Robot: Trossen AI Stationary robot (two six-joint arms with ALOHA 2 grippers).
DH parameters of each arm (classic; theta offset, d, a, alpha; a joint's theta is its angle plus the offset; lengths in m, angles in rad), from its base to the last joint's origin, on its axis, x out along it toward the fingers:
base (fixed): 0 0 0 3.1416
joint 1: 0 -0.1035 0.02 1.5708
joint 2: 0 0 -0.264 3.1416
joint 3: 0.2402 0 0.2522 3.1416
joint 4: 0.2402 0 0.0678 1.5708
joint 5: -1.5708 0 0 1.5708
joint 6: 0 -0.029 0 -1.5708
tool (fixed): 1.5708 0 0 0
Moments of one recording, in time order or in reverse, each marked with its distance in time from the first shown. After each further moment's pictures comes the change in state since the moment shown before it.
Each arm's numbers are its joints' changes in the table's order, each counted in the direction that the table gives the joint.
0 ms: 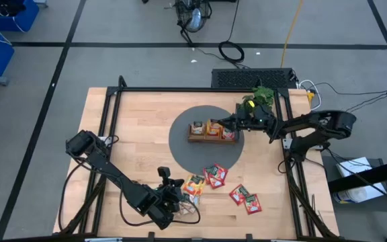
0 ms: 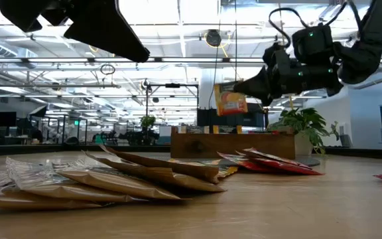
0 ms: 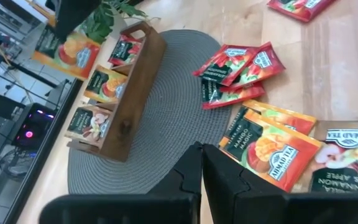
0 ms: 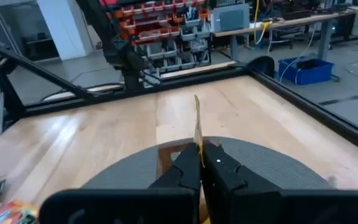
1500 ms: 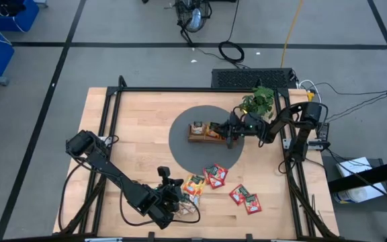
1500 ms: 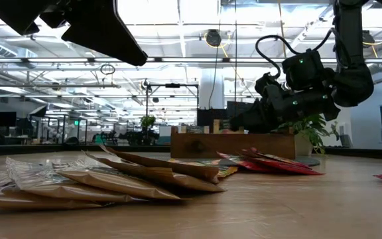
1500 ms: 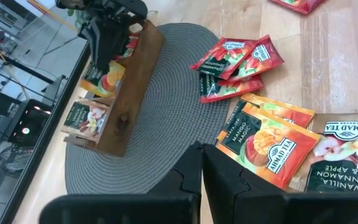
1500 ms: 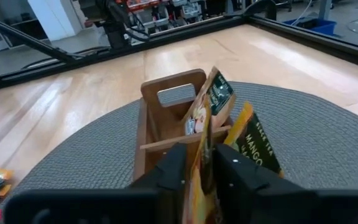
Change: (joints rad) left arm 0.000 0.000 0.000 0.021 -0.018 0.018; right arm -0.036 0.373 0.001 -0.249 -0.060 -0.029
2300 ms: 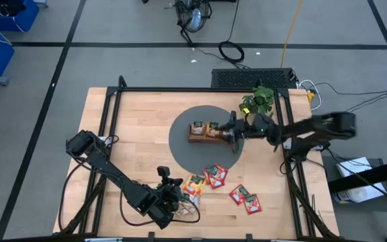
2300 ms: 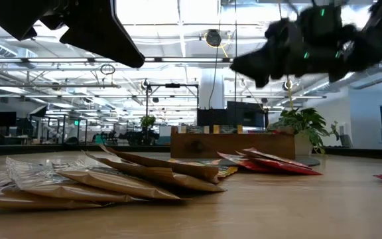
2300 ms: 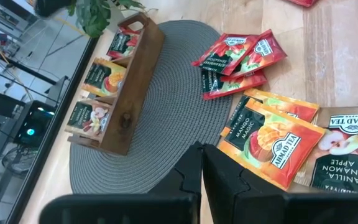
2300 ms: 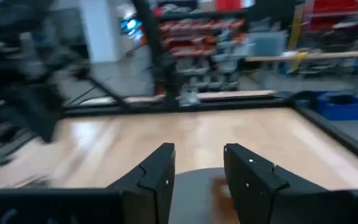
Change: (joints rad) left arm 0.000 0.000 0.000 0.024 0.000 -0.003; right arm -0.175 -0.433 0.025 0.253 -0.024 0.101
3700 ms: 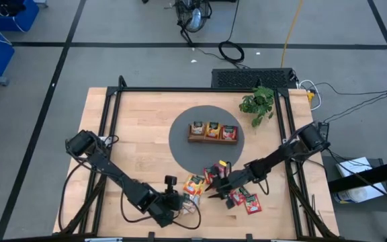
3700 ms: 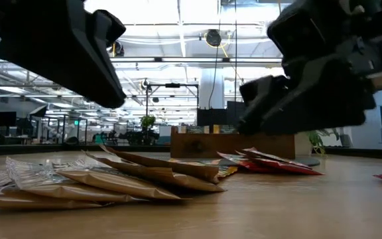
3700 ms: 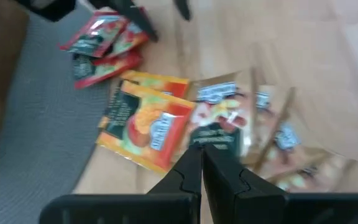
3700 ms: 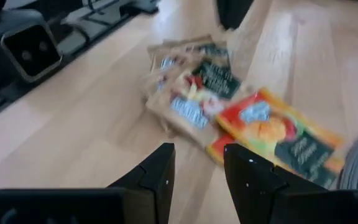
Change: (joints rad) left arm -0.005 0.001 -0.098 -0.282 -0.418 -0.147; right arm -0.664 0.493 0.305 0.240 -0.278 0.054
